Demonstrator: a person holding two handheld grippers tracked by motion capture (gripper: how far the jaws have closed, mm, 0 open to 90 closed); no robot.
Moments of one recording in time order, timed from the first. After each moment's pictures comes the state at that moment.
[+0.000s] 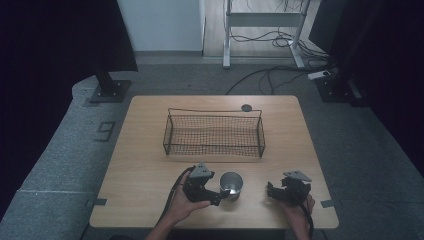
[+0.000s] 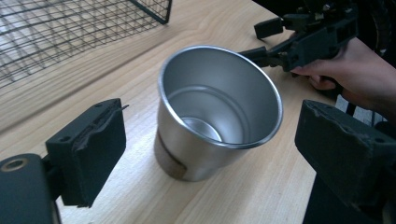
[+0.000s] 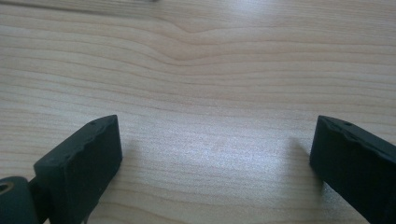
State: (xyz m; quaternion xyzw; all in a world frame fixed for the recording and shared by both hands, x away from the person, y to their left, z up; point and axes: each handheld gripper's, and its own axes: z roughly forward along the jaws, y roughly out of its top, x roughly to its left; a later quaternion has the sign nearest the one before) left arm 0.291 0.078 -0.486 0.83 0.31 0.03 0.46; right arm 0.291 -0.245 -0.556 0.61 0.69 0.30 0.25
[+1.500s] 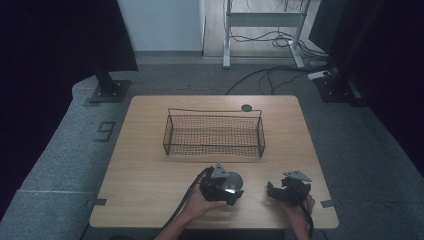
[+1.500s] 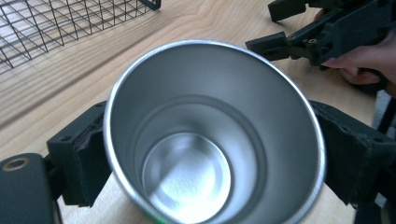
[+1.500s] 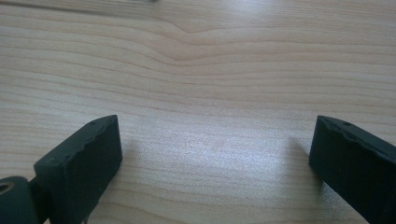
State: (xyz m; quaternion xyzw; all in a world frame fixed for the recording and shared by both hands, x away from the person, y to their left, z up) left arm 0.303 0.031 -0.509 0.85 0.30 0.05 0.42; right arm 0.291 -0.245 -0.556 0.61 0.69 0.30 0.25
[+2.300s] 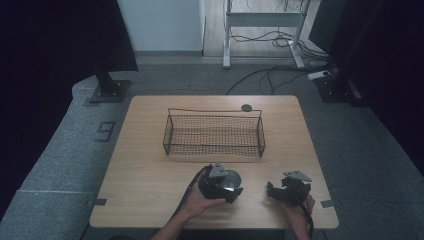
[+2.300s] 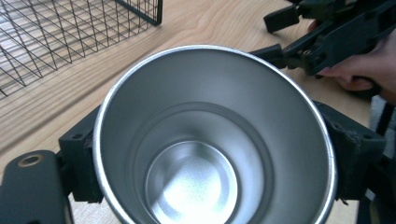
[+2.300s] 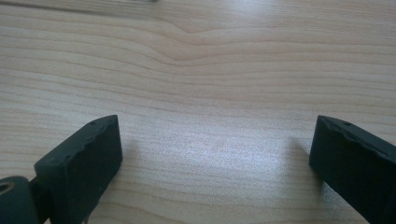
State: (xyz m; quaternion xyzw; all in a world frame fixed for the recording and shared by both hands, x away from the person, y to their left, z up) left arm 0.306 0.039 -0.502 0.85 0.29 0.05 0.44; right arm 0.291 -0.245 -0.556 0.61 0.69 0.30 0.25
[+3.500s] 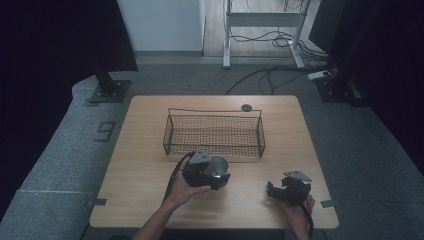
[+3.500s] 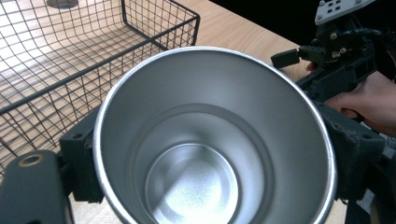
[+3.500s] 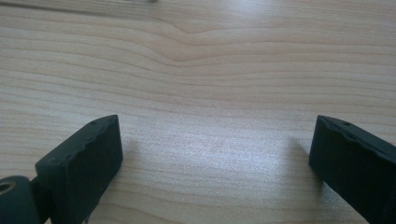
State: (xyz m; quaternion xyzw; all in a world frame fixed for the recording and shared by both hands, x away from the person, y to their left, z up) left arm 0.322 0.080 -0.458 0.83 0.29 0.07 0.47; right arm 0.291 -0.245 -0.556 0.61 0.69 0.30 0.25
